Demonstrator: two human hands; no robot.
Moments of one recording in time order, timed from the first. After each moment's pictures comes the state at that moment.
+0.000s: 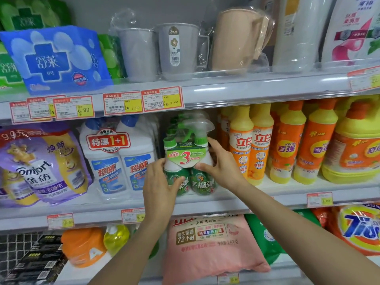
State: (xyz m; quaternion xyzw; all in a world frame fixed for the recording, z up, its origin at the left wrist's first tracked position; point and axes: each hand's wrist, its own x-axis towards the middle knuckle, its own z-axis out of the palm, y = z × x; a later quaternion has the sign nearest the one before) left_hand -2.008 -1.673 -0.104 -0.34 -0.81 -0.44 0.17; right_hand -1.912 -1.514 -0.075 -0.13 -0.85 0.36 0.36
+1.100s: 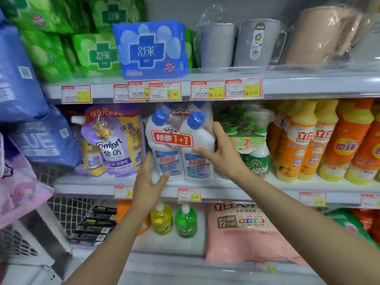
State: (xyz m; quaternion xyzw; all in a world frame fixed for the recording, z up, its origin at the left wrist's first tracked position) left_hand -2.109 -1.832 -0.120 -0.32 -0.78 -0.53 0.05; right_hand -1.987 -1.649 -0.040 -0.03 -0.83 0.40 0.38
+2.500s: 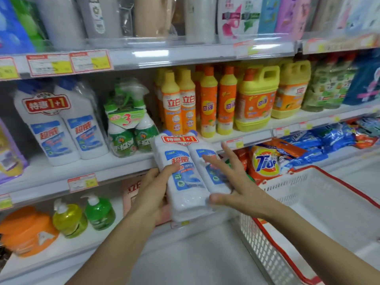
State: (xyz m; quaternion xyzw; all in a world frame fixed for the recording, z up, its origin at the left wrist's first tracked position) left_hand -1.824 -1.725 -0.091 -0.18 -0.56 -0.68 -0.43; right_hand -1.647 -1.614 -0.117 -0.19 -0.88 0.35 0.27
